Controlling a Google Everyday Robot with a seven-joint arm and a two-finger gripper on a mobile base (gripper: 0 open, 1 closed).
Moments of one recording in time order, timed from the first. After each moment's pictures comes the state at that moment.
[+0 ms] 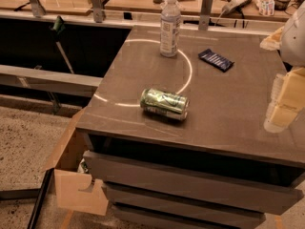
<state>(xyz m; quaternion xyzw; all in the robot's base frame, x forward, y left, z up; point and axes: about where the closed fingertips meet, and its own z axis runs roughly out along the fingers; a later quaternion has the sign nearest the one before) 0.438 -0.217 0.976 -0.60 0.78 -0.03 0.16</state>
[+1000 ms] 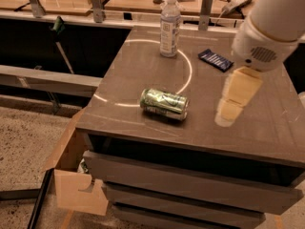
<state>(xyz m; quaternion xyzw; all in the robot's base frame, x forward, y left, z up) 0.461 -0.162 0.952 -0.56 0.82 -0.01 0.13</state>
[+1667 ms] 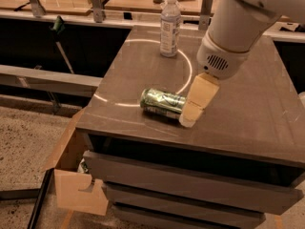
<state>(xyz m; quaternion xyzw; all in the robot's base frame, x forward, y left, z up) 0.480 -0.113 0.915 -0.51 0.85 0.02 0.11</state>
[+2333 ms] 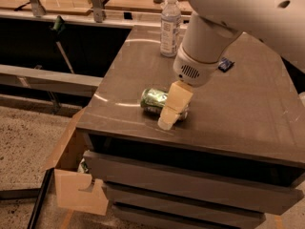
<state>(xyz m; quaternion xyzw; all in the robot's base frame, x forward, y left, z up) 0.498 -0.071 0.882 -0.51 0.85 0.04 0.11</state>
